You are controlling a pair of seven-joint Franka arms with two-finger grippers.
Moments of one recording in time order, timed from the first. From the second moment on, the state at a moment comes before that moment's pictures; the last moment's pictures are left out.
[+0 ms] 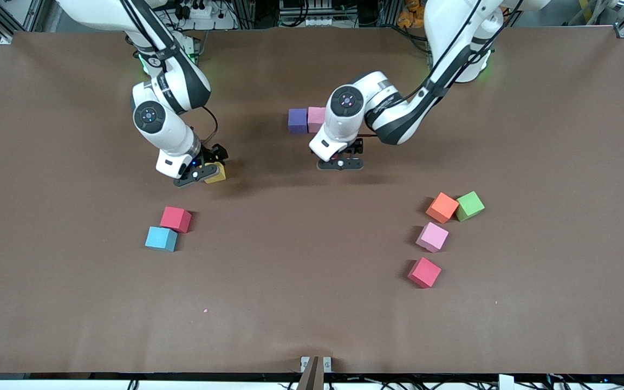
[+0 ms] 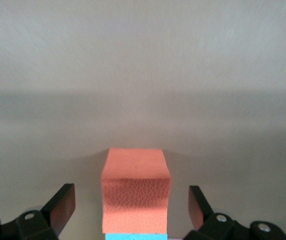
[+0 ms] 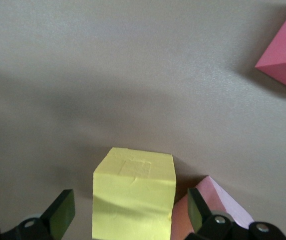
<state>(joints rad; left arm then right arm) -0.36 0.47 -0.50 -1.97 0.17 2.36 -0.97 0.05 0.21 0.35 -2.45 0.04 2.60 0.01</state>
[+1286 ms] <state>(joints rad) -0.12 0.36 -0.28 -1.97 0.18 2.31 -0.06 0.05 0.25 0.35 -2.44 0.02 2.60 -0.01</state>
